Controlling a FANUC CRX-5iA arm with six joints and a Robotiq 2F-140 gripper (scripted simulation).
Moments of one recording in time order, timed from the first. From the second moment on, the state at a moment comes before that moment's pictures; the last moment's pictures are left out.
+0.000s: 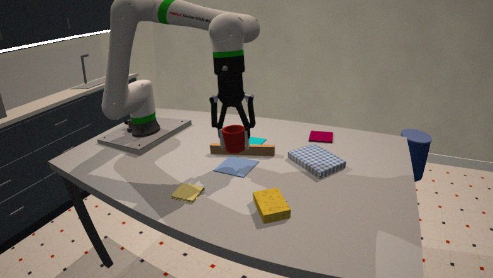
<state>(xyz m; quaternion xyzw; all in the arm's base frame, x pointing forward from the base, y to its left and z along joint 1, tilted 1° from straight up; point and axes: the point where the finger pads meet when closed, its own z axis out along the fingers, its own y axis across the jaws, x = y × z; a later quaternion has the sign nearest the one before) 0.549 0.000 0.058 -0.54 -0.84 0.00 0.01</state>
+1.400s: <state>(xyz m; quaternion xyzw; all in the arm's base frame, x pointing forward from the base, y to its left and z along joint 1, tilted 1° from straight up) 0.497 0.110 0.060 -0.54 -0.84 0.00 0.01</state>
